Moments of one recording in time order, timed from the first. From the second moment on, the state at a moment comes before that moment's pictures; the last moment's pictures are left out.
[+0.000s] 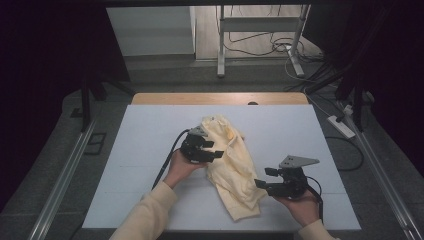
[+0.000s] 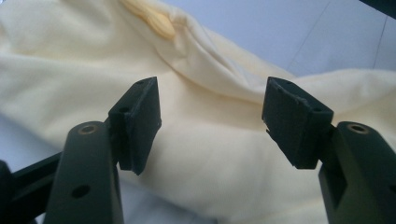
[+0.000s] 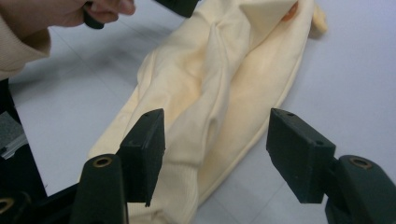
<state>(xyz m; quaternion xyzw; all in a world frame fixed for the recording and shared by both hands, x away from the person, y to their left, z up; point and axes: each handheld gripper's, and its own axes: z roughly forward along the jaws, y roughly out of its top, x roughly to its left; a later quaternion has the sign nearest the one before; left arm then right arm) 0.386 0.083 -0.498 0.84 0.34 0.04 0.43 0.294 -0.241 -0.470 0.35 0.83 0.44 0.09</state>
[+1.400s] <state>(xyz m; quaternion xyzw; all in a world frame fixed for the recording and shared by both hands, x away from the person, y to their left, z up) 0.365 0.108 -0.497 0.83 0.34 0.03 0.43 0.340 -0.214 -0.485 0.35 0.86 0.36 0.09</state>
